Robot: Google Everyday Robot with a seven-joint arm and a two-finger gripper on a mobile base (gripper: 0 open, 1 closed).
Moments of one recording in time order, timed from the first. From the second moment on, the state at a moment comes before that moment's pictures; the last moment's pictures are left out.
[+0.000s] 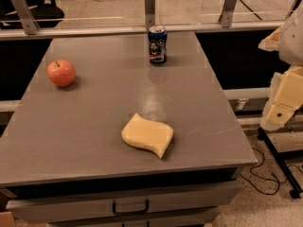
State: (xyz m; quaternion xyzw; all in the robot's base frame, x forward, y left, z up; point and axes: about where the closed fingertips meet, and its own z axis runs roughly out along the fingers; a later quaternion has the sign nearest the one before) arm 0.438 -0.217 0.977 -0.60 0.78 -0.03 0.16
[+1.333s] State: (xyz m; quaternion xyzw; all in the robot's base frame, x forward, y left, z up) arm 0.474 0.017 0.960 -0.71 0.65 0.12 0.27
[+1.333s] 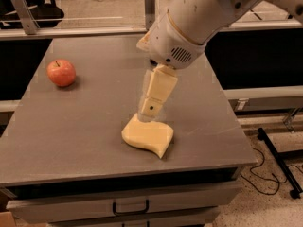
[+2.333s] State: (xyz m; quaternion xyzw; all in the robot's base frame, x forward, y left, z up) arm 0.542 0.099 0.934 -0.69 0.61 0.15 0.35
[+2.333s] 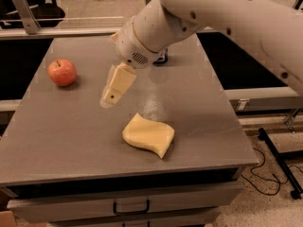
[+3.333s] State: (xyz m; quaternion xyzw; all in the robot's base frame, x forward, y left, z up) arm 0.652 0.226 0.886 -0.64 0.60 0.23 0.42
